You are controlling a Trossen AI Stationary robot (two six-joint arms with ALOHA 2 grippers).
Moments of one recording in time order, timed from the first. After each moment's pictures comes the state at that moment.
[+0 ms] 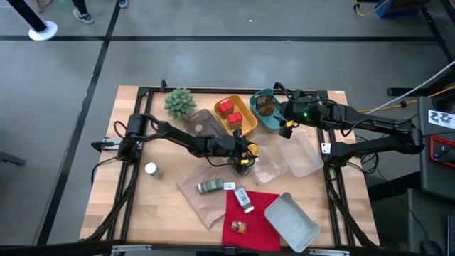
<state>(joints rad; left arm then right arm) -0.01 2.03 1.11 0.60 -0.17 0.03 -0.22 1.03 0.99 -0.64 0.35 -0.16</state>
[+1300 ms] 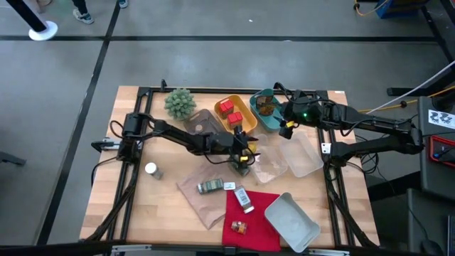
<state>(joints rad) -0.01 2.00 1.11 0.64 -0.18 0.06 -0.22 1.03 0.99 -0.66 0.35 -0.16</state>
